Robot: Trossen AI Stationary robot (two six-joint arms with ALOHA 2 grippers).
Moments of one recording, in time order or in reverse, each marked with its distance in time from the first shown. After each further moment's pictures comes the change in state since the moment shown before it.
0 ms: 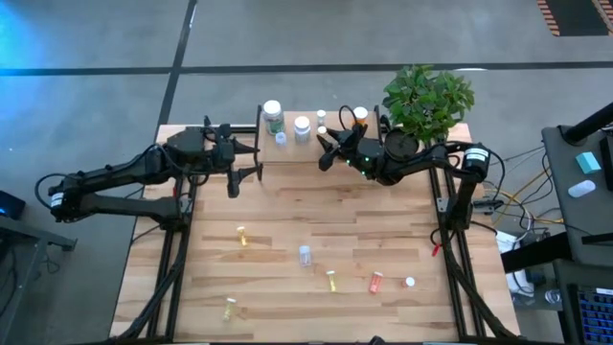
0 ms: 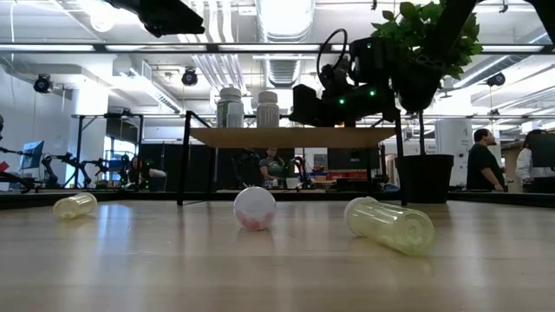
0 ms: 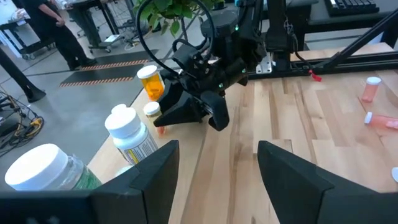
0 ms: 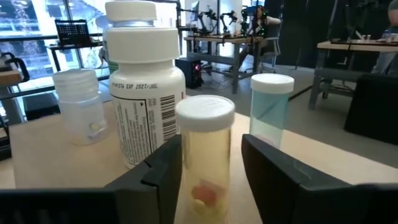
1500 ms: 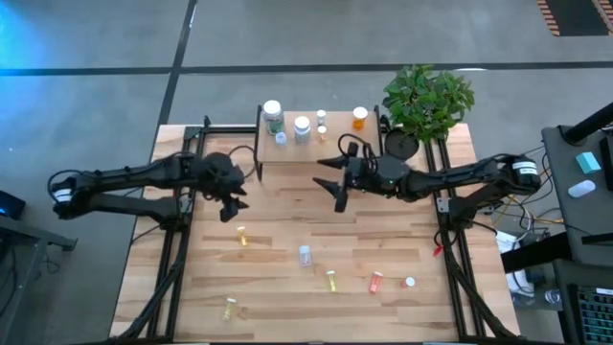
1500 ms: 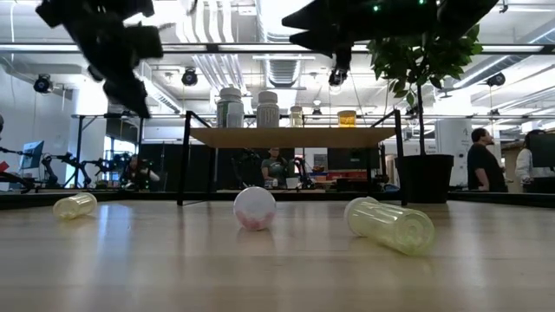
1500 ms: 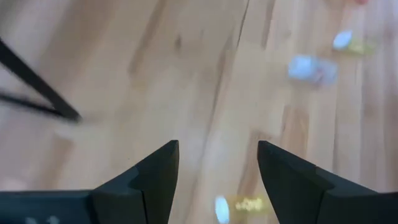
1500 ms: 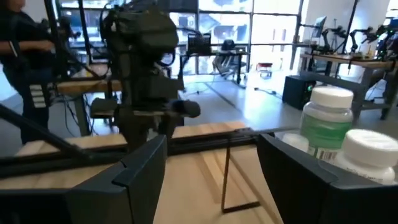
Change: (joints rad) left arm -0.001 0.067 -0.145 -0.425 0.199 -0.359; right arm 0.310 -0.394 -0.001 -0.357 -0.185 -0.032
